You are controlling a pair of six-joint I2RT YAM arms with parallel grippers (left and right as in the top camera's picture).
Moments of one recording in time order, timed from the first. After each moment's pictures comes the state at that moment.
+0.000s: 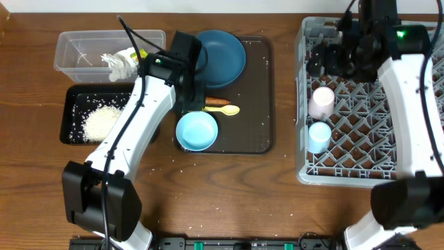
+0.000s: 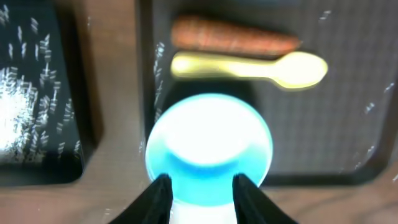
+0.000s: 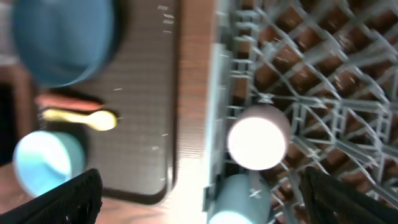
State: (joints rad) left arm -0.32 1.76 1.54 -1.16 0.00 -0.34; right arm 0.07 1.80 1.88 -1.24 -0.22 0.14
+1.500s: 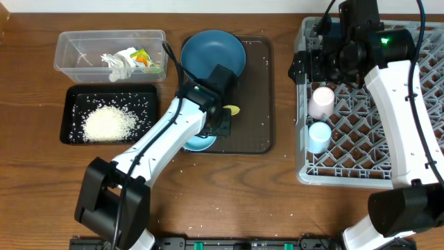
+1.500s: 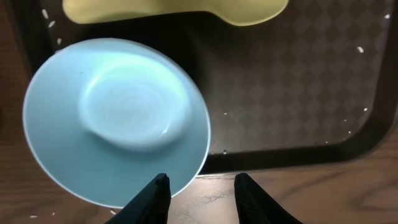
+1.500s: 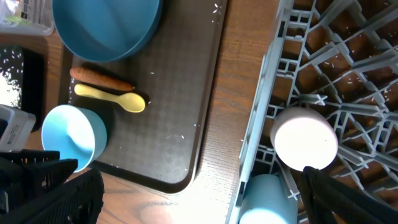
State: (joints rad) left arm -0.53 1.75 1.35 -0.99 0.00 -0.46; right arm 0.15 1.77 1.85 -1.23 -0.25 0.11
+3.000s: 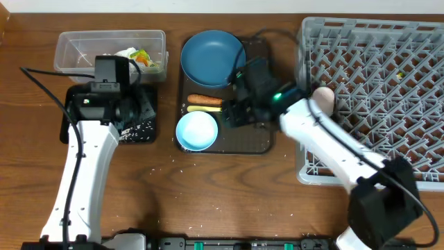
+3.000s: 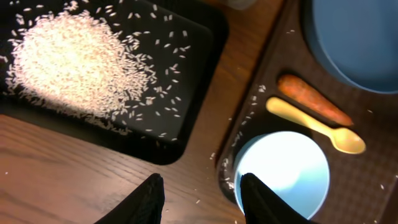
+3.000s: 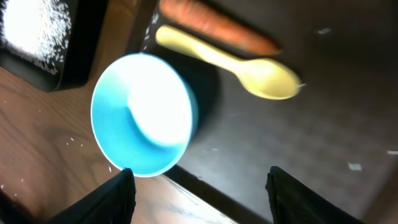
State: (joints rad) left arm 0.00 1.41 1.24 -0.98 -0.01 -0.43; right arm 0.62 1.79 1.39 -0.67 -0.24 0.37
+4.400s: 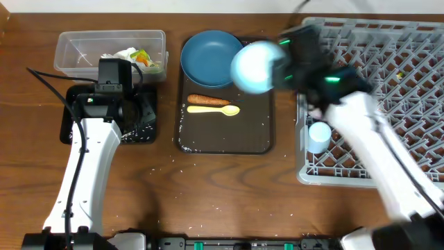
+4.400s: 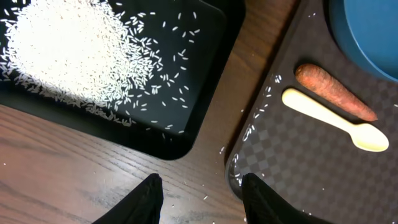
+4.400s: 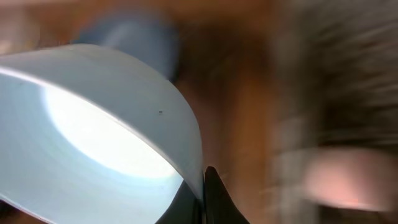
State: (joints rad) left arm 0.00 1.43 1.21 -0.97 -0.01 -0.43; right arm 0.39 1.60 1.57 -0.82 0.18 0.42
